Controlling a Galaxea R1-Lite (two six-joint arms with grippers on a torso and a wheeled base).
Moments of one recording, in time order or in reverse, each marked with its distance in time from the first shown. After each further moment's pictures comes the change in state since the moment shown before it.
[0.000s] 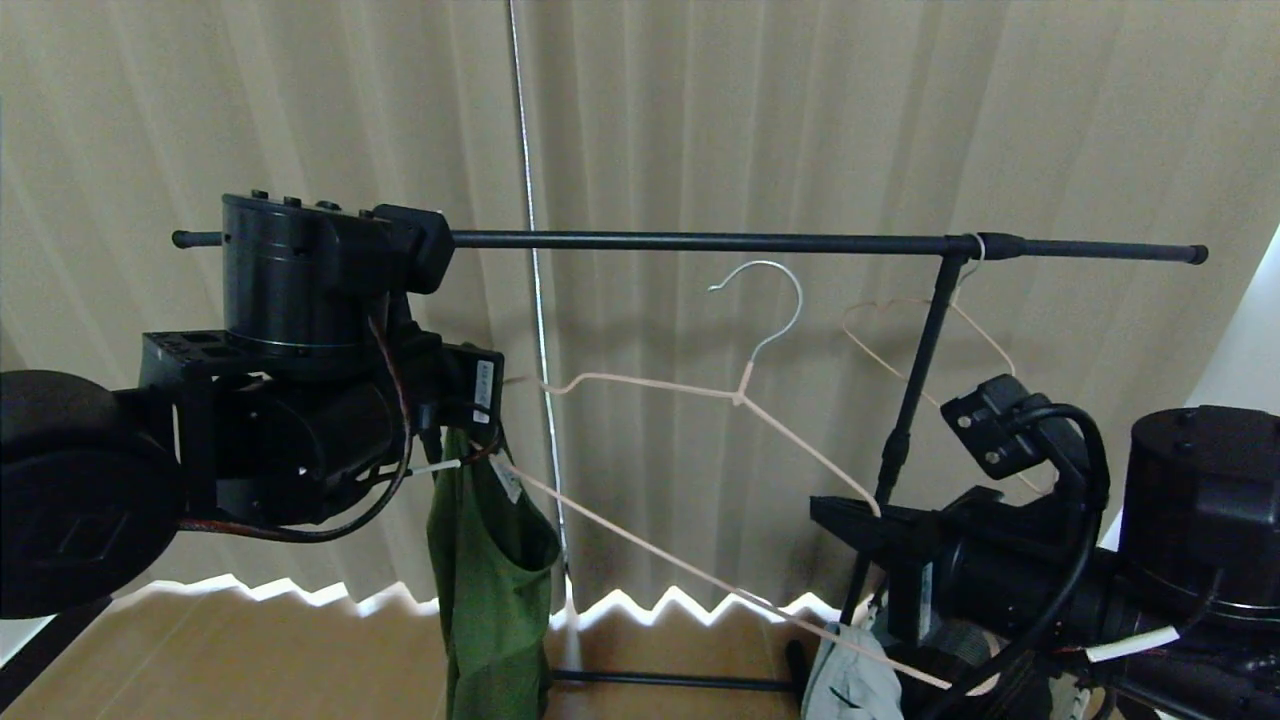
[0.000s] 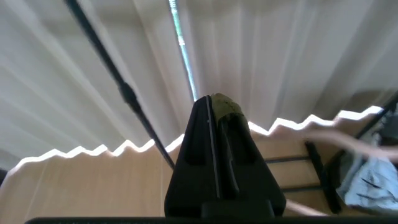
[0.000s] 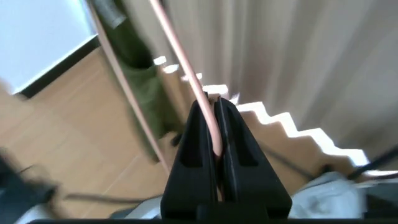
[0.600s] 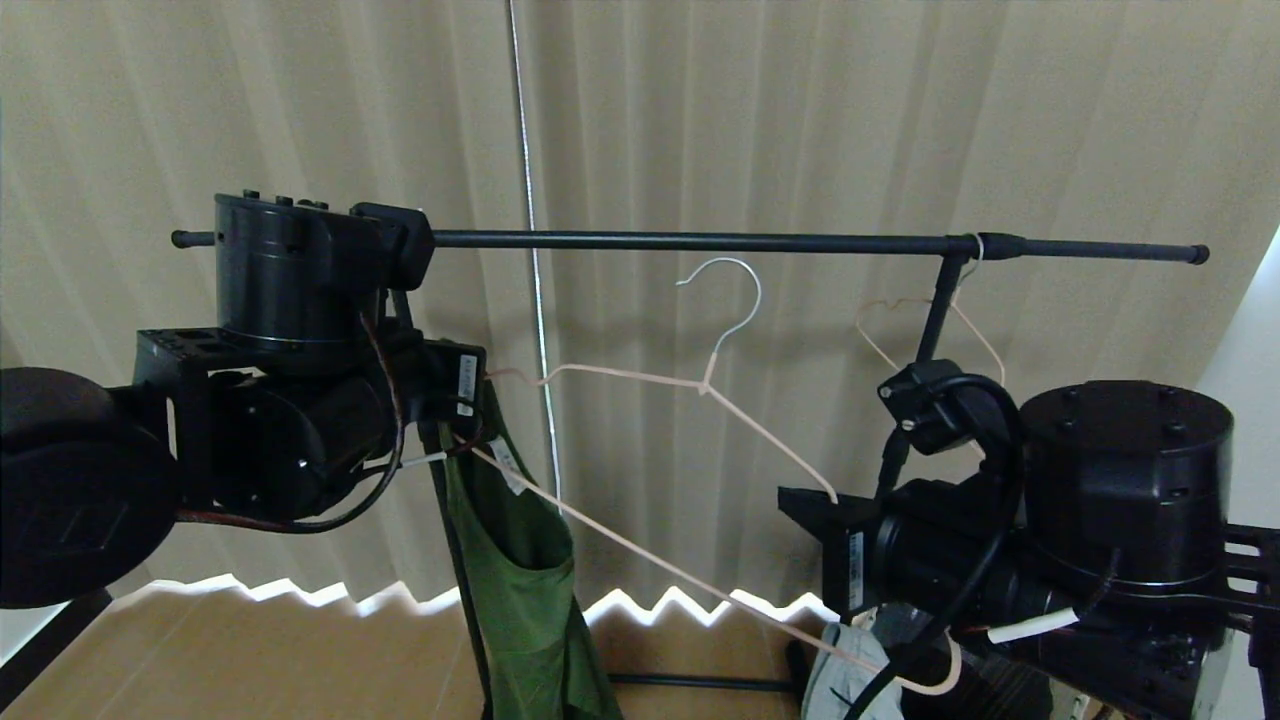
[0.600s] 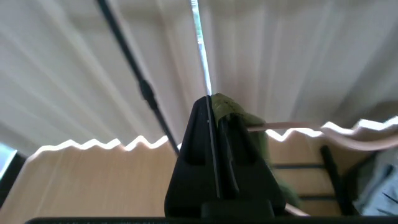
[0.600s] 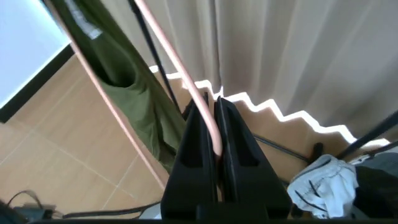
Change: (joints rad) left arm 0.029 0.000 0.003 -0.002 0.051 0.001; right arm 0.080 0.077 -0.165 0.163 -0.194 0.120
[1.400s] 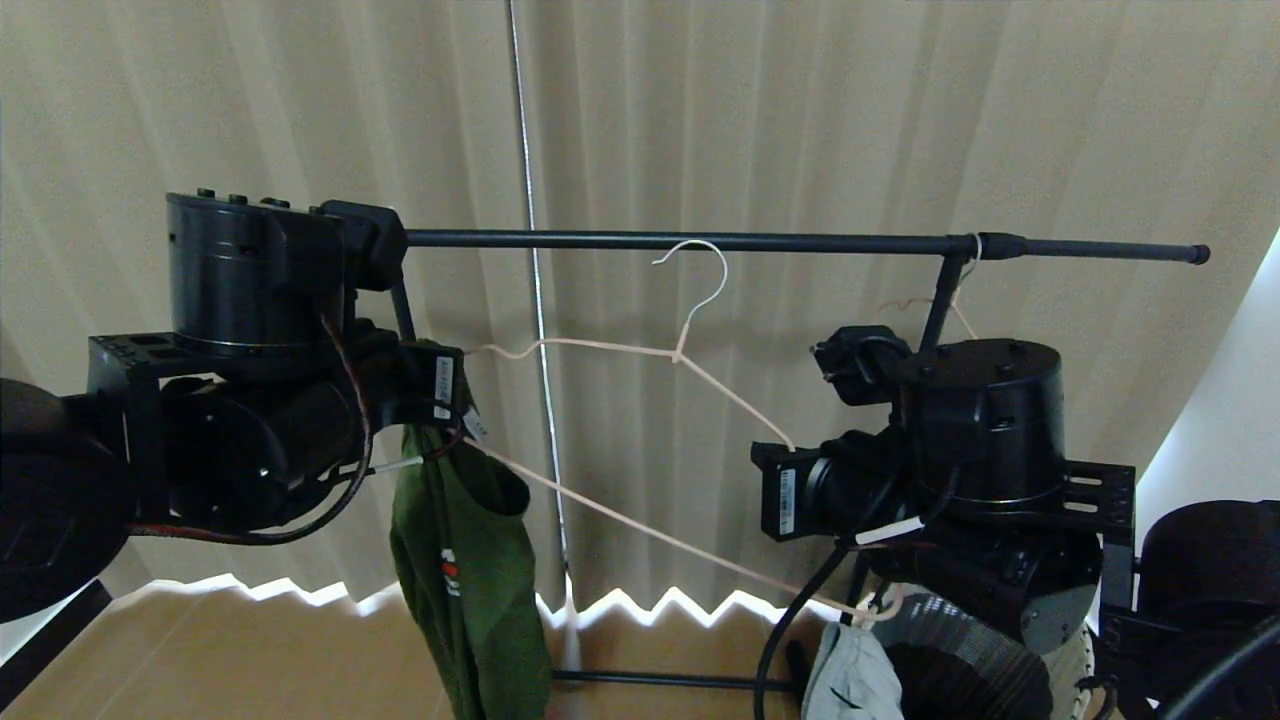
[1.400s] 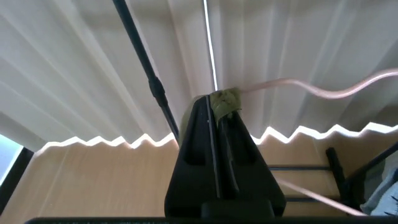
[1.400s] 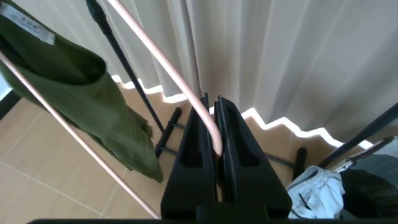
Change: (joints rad) left arm 0.013 -0.042 0.034 0.000 0.001 0.006; right arm -0.031 0.152 -0.160 0.002 -0.100 -0.005
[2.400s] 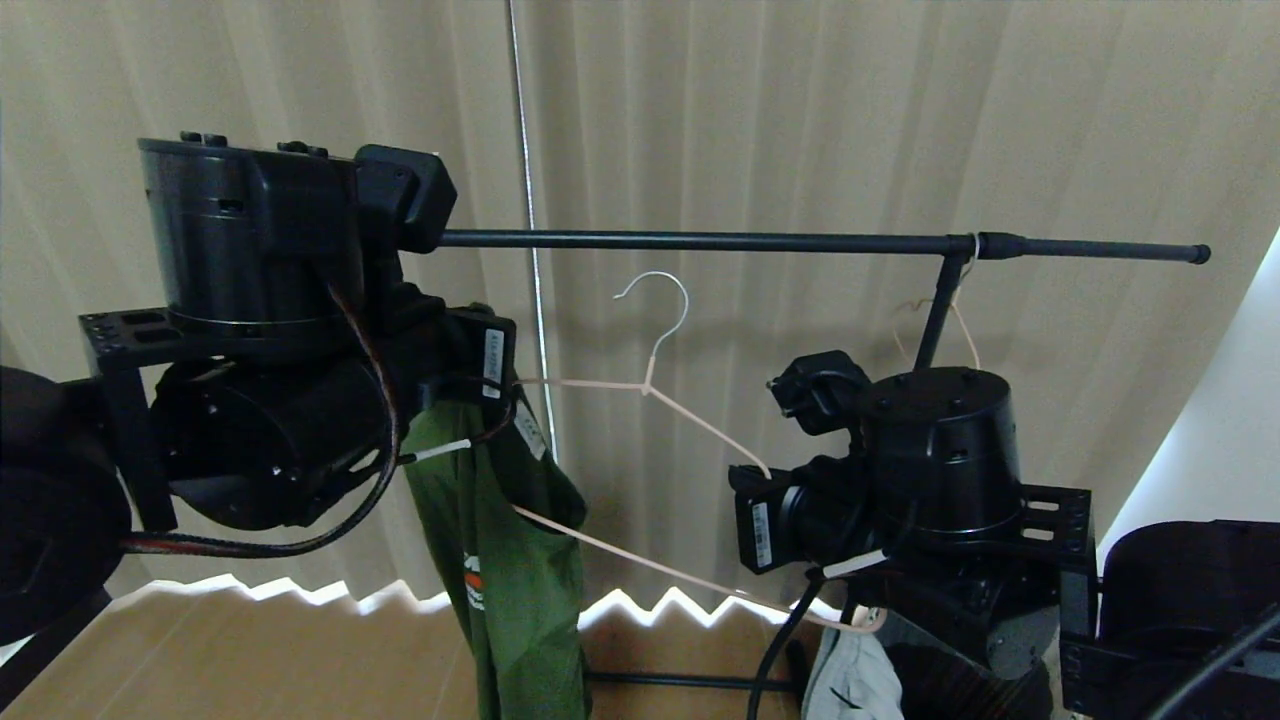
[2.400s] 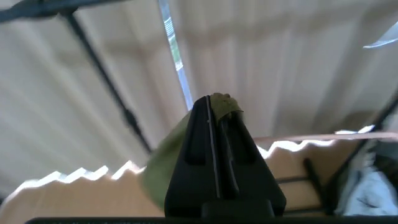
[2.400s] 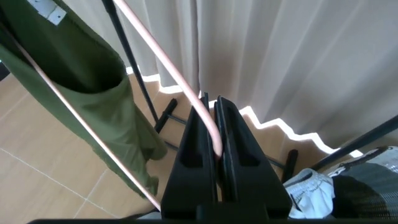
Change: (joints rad) left arm -0.126 -0.003 -0.053 -0.062 -0.007 0.048; right arm 0.041 0.041 0.006 -0.014 0.001 -0.075
